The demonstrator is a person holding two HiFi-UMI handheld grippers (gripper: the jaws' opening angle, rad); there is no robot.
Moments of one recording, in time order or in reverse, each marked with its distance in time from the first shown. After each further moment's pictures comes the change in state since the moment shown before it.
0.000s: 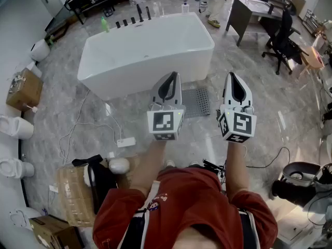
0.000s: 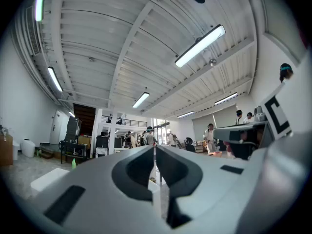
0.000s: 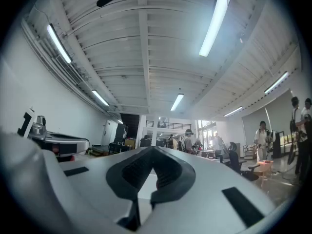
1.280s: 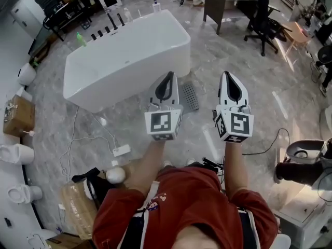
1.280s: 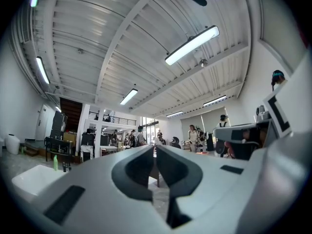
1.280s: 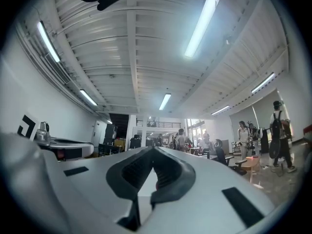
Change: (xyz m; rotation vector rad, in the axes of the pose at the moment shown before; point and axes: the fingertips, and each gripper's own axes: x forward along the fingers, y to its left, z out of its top) left arm 0.052 -0.099 -0.014 -0.012 0.006 -0.118; right arm -0.033 -0.095 -0.020 0.047 0.010 -0.105
